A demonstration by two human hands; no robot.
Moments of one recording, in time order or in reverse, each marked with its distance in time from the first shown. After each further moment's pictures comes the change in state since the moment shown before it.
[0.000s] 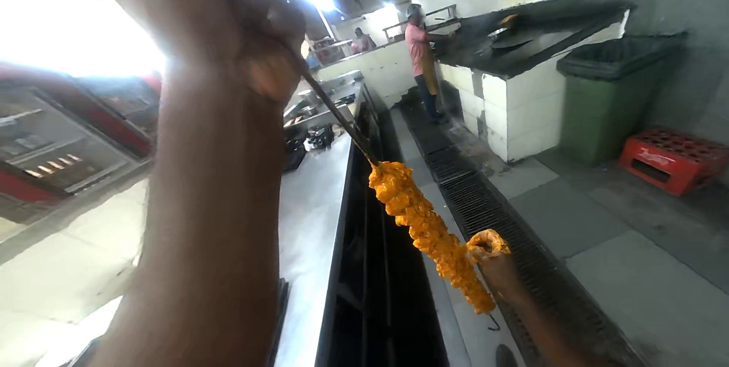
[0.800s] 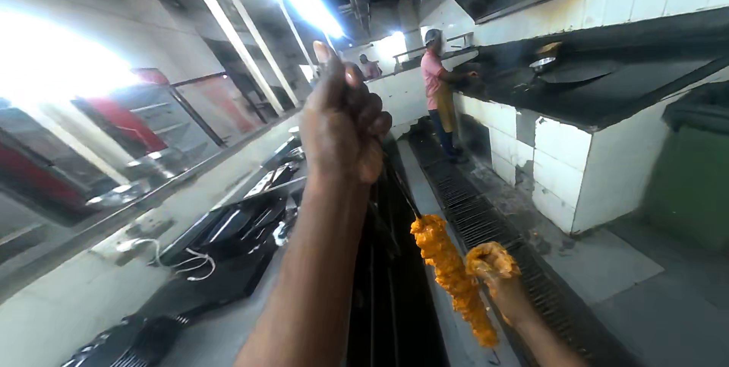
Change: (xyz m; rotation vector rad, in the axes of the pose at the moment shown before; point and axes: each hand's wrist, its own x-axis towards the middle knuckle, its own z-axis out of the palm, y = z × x) left_hand 0.472 -0.452 -0.315 -0.051 -0.035 -0.158; right_hand 0.678 -0.098 0.245 0.267 0.051 -0.214
